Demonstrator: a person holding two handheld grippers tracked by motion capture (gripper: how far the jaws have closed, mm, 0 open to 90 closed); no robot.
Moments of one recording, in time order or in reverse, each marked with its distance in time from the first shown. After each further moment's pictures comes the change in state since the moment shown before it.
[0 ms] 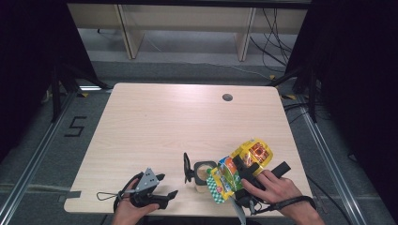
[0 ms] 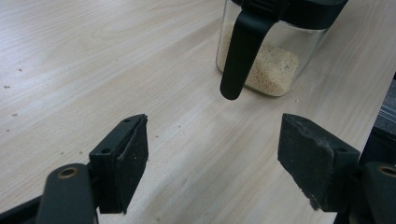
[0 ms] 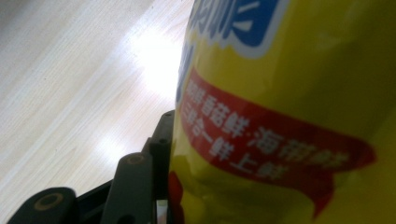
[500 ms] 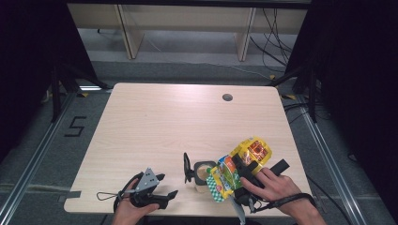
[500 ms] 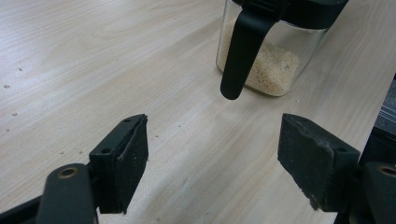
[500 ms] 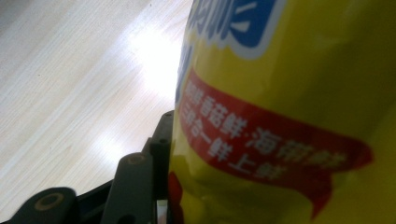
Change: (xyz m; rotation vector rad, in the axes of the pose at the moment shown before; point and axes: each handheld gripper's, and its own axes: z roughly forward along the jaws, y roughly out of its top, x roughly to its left) left arm 0.000 -0.001 0.000 0.011 0.005 -0.011; right arm -0.006 -0.002 0.002 0.001 0.002 -0.053
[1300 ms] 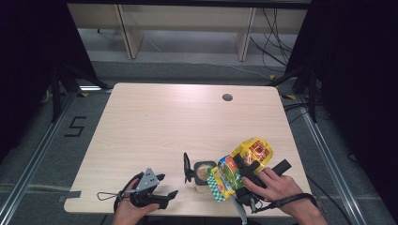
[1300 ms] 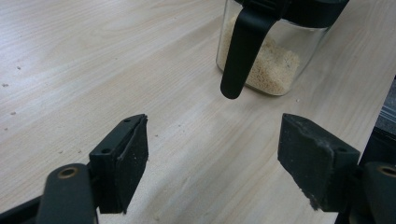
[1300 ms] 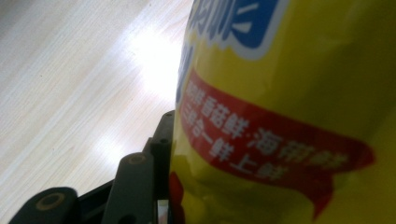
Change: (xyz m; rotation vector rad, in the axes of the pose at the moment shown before) left arm -0.001 0.000 0.002 -0.009 -0.006 -0.013; right arm 0.002 -0.003 -0.001 -0.007 -0.007 0.019
